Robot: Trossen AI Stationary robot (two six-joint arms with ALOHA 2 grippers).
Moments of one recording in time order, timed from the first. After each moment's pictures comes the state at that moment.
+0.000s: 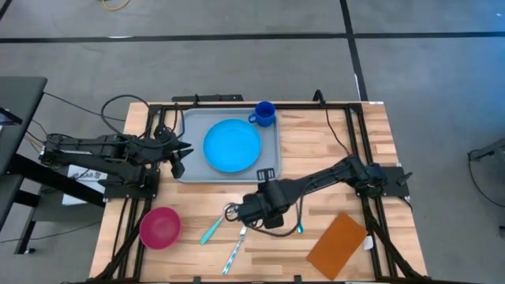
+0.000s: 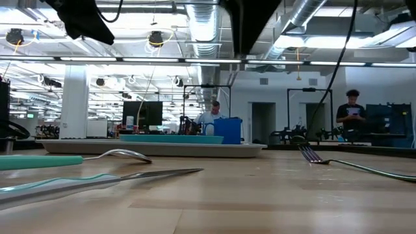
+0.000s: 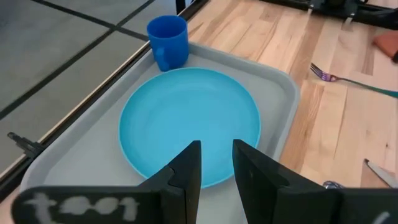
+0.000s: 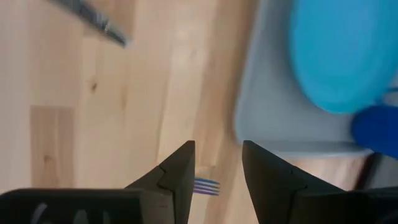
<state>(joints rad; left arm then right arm) -0.09 0.69 0.81 -0.77 -0.49 -0.36 0.36 2.23 2.26 -1.57 0.36 0.14</state>
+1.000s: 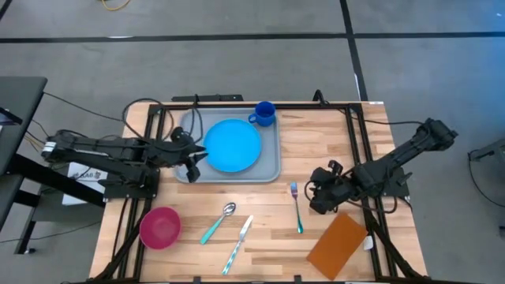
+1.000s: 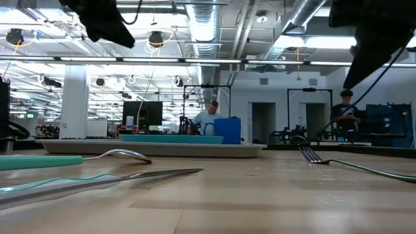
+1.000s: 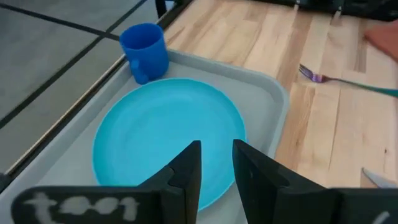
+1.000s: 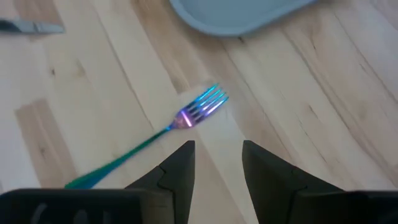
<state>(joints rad) -0.09 0.89 0.81 -0.56 -0.47 -0.29 0.50 1.20 0.82 -0.86 0.43 0.87</state>
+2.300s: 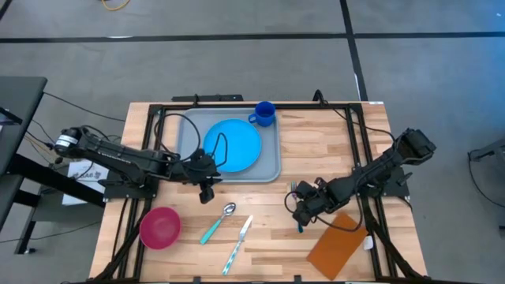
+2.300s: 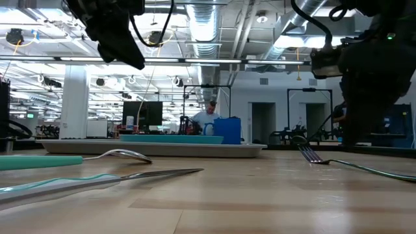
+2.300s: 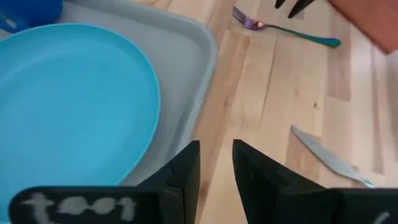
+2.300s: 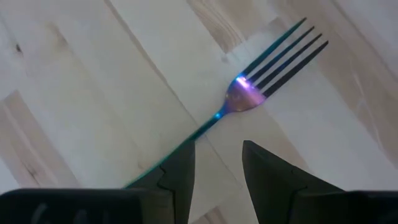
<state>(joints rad) -0.21 1.16 0.81 -0.44 -0.28 -0.44 0.48 1.54 0.80 -0.55 0.26 1.02</state>
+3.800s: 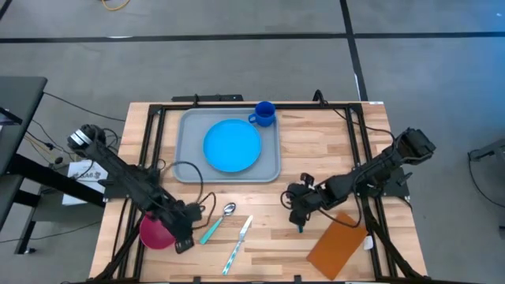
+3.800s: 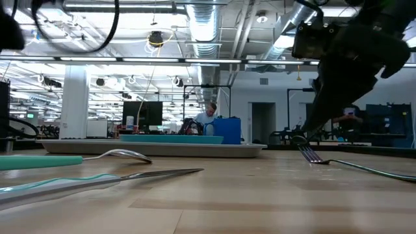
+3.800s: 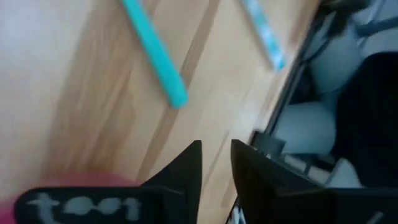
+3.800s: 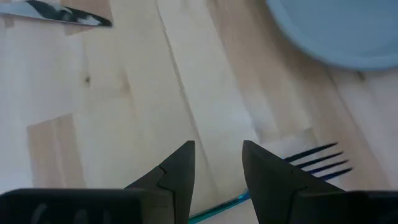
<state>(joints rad) -0.68 1.34 0.91 -0.64 0.10 -1.18 0.43 1.54 0.80 -0.35 0.34 0.60</state>
